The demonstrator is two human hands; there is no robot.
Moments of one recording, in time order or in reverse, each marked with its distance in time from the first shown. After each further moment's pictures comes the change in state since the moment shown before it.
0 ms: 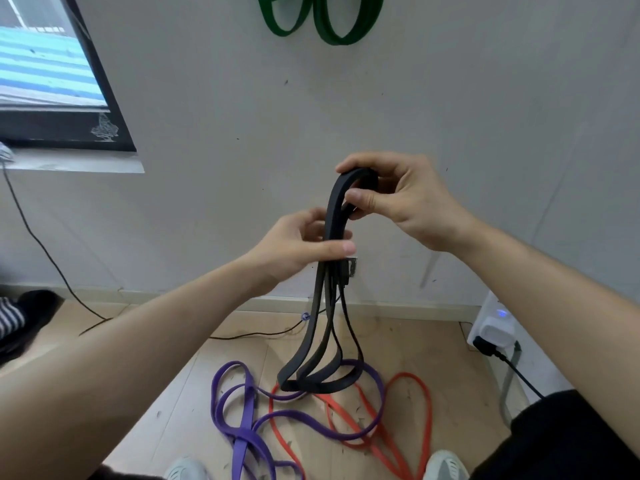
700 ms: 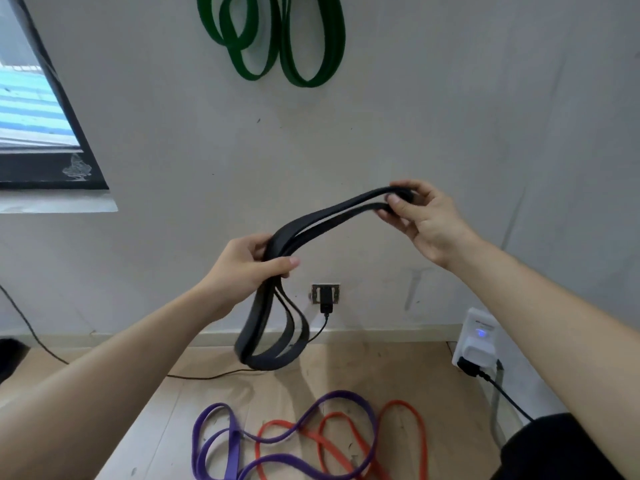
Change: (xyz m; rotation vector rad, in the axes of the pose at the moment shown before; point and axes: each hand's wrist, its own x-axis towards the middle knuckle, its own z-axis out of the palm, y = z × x) left_hand 0.016 -0.007 -0.028 0.059 0.226 -0.015; right_hand 0.003 0.054 -0.068 0.583 0.549 0.274
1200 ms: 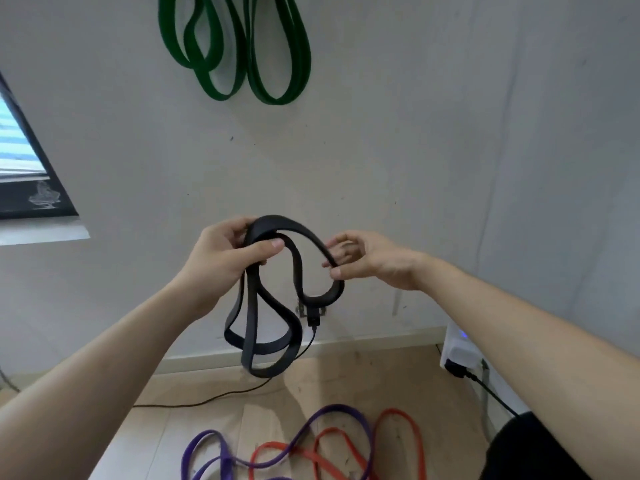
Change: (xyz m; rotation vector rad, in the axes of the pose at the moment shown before) left_hand 0.012 0.038 0.003 -0.083 0.033 0.131; right_hand -0.011 0.019 0.002 -0.693 -0.445 0.324
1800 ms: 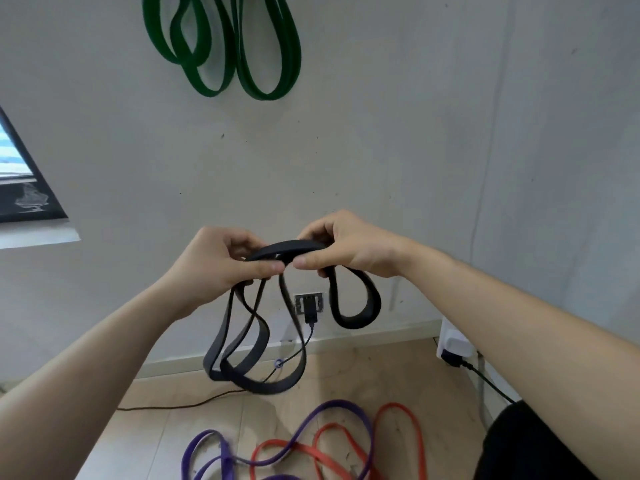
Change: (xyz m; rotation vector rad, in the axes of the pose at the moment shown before) left_hand -0.006 0.006 -0.010 0.281 -0.147 -0.045; right_hand -0.012 -0.049 0.037 -0.166 -0.046 -0.217
